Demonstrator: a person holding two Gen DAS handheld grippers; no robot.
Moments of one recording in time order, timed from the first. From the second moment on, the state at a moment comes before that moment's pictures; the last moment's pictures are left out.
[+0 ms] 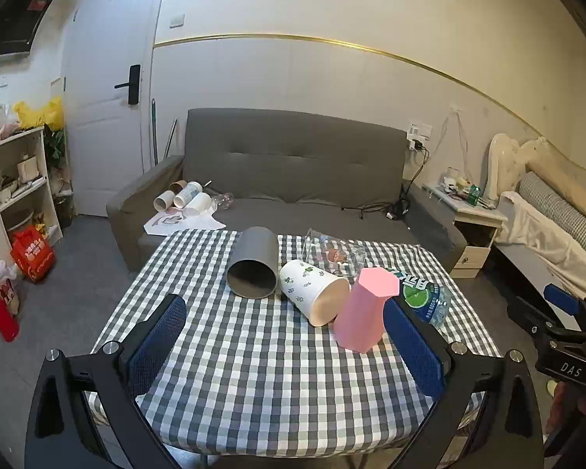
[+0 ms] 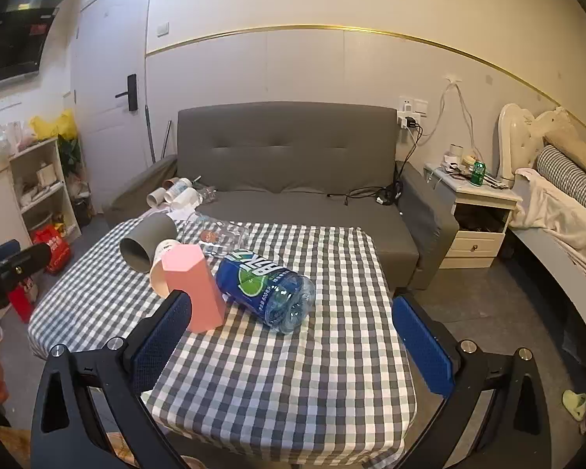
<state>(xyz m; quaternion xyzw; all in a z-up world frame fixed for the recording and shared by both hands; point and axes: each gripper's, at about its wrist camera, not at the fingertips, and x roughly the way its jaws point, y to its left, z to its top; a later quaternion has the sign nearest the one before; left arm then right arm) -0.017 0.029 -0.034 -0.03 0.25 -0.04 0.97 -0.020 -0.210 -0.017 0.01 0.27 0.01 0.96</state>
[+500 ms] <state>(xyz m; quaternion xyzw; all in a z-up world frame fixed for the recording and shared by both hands) -0.018 0.031 -0.035 -0.03 0.25 -0.04 0.97 -0.022 -0.207 -0.015 0.01 0.27 0.02 0.96</state>
